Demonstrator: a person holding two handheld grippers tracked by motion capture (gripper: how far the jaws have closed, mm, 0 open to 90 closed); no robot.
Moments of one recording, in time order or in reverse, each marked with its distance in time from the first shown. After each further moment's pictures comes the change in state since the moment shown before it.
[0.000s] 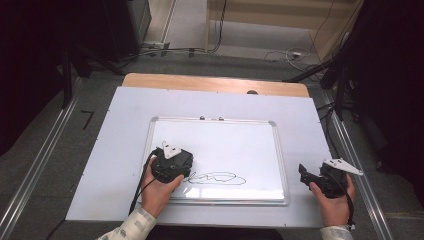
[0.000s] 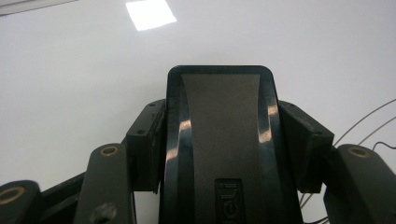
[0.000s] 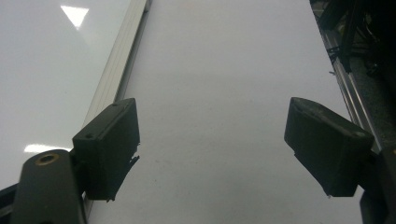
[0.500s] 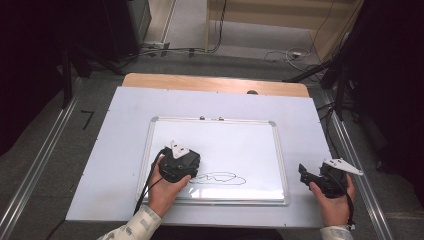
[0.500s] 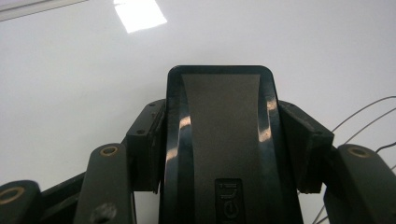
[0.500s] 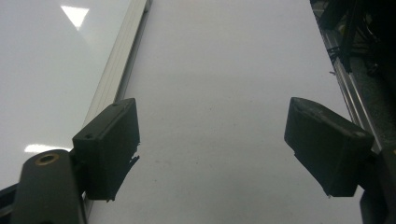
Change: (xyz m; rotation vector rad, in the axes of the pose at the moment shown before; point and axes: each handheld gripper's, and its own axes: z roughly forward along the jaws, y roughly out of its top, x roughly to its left) left arm -0.014 0.005 0.009 0.008 -0.028 0.039; right arm 0.000 0.000 0.000 0.001 0.002 0.002
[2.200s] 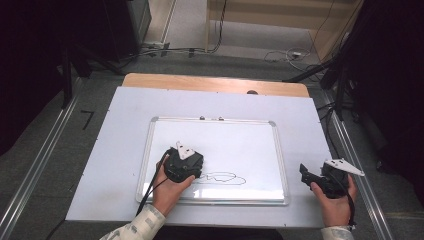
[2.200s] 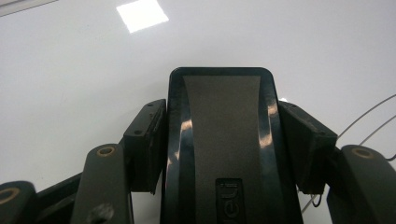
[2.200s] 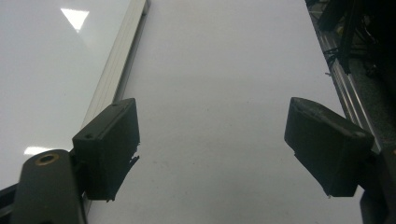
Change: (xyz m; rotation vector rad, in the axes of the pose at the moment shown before) left arm -0.006 -0.002 0.013 0.009 0.015 0.032; right arm -0.002 0.000 -0.002 -0.007 -0.002 0.002
